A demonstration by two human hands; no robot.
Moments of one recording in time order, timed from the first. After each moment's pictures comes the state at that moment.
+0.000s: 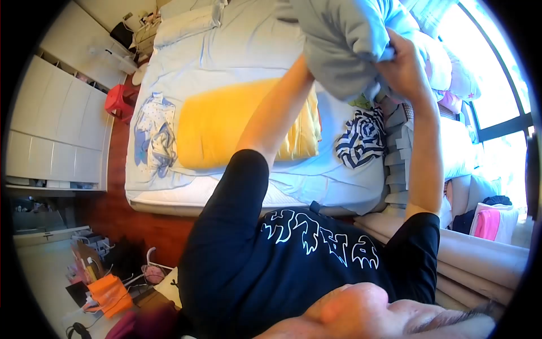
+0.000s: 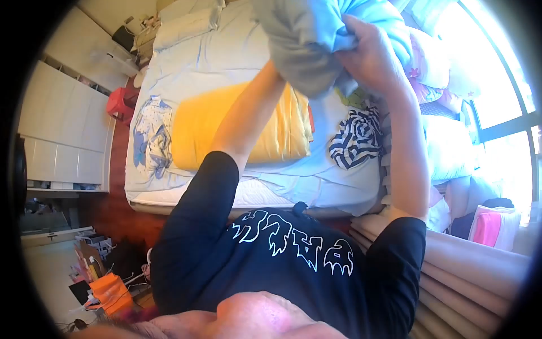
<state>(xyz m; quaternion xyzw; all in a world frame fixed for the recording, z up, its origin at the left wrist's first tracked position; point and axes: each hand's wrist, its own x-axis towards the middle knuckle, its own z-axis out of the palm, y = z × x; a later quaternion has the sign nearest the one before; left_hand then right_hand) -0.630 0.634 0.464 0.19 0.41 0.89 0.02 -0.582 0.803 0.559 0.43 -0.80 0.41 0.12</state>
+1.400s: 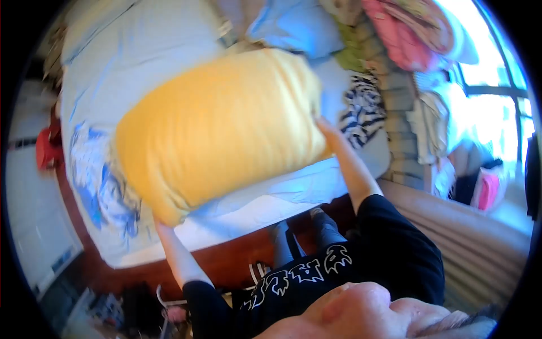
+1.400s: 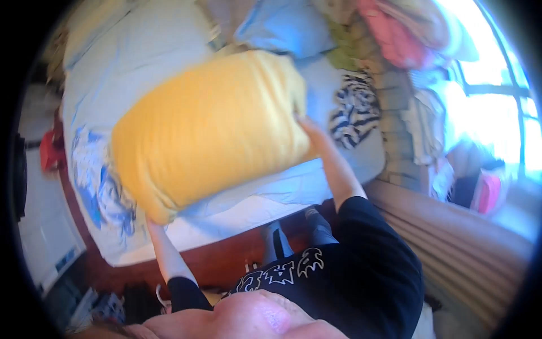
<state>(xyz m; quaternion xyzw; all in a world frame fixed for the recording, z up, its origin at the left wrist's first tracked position) -0.323 0.151 -0.076 -0.49 0.61 0.62 -0.07 -0.633 0.721 -0.021 -0.18 -0.68 0.60 -0.37</state>
